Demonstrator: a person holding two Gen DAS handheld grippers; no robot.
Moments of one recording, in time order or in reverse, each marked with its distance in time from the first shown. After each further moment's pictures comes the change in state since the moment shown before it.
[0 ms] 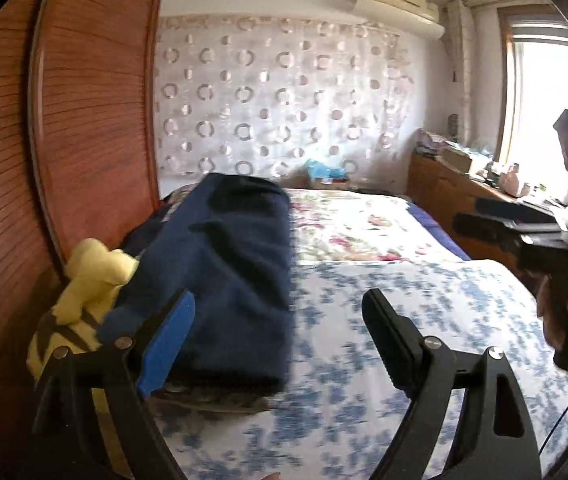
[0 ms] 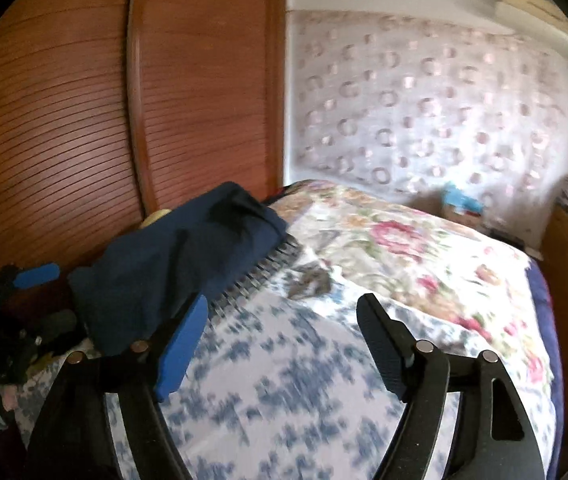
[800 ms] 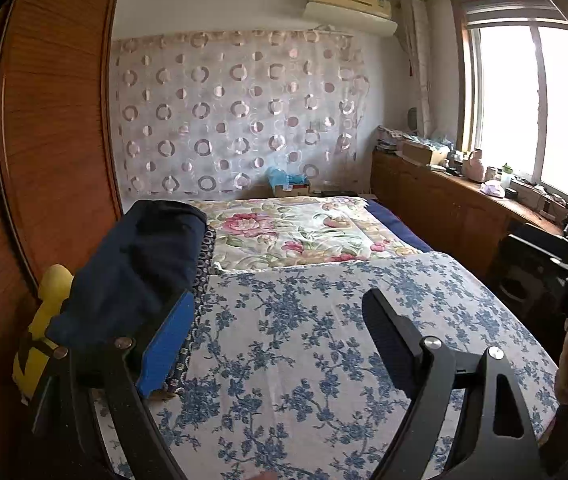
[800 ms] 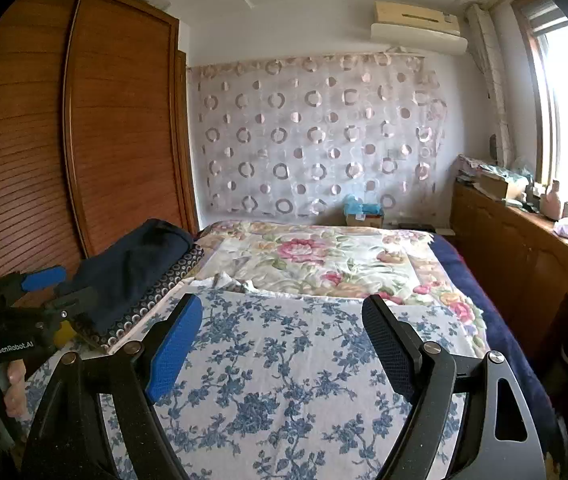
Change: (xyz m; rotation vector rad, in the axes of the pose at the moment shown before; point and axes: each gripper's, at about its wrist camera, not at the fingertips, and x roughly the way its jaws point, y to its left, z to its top) left arm -0.043 -0.092 0.003 0.094 -0.030 -0.077; right arm -0.151 0.088 -0.099 0.205 -0.168 -0.268
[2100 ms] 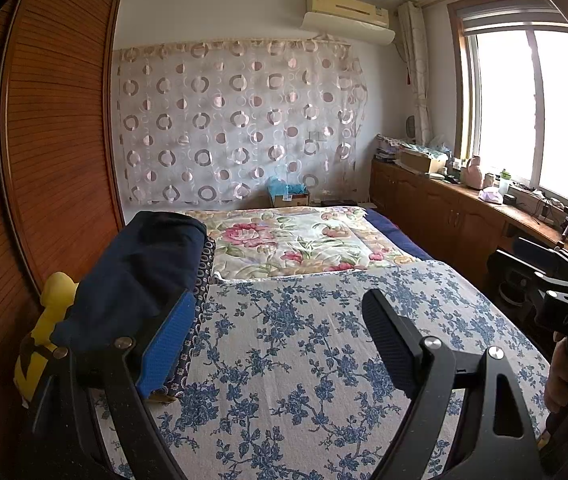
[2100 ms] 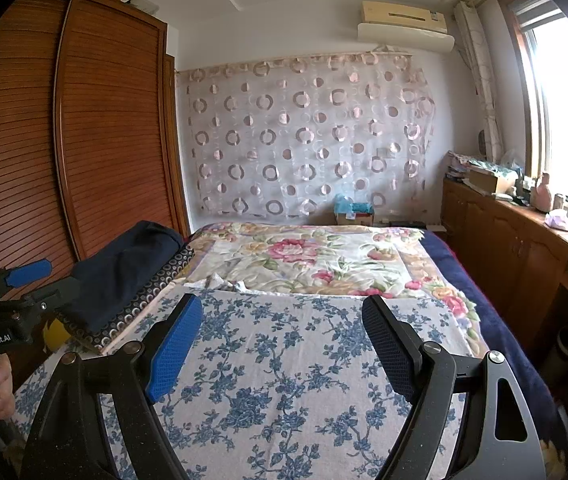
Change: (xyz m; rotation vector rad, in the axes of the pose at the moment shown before) left arm -0.013 -0.006 0.005 0.002 -0.028 0.003; right arm -0.002 -0.014 -0.007 0.020 0.000 -0.018
